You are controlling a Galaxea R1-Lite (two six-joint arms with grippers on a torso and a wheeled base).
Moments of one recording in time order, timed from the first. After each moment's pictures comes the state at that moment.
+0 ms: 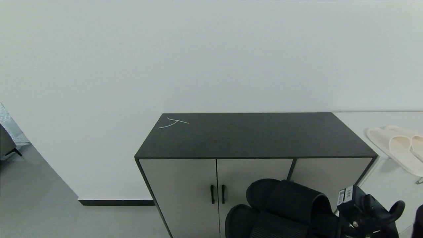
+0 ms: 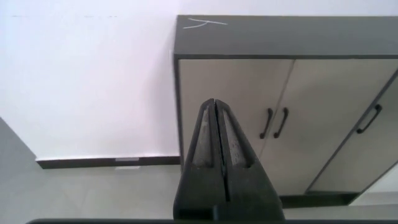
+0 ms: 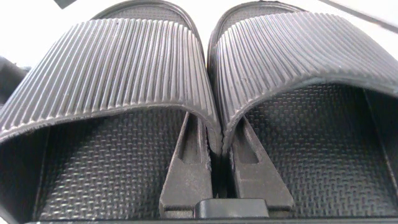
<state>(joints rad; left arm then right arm) 0.00 0.00 0.00 0.01 -0.01 -0.01 0.94 1.42 -0.18 -0.96 0.00 0.12</state>
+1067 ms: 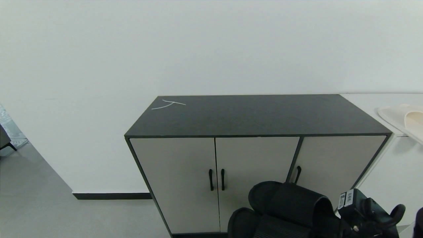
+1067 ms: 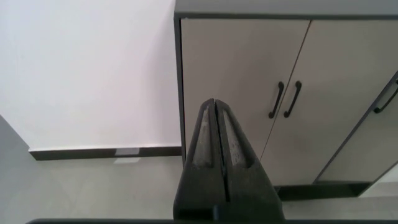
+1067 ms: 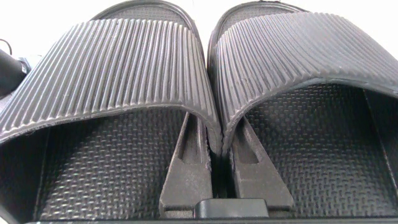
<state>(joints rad) 0.00 0.00 0.00 0.01 -0.01 -0.01 0.94 1.42 -0.16 -0.96 0.00 0.10</state>
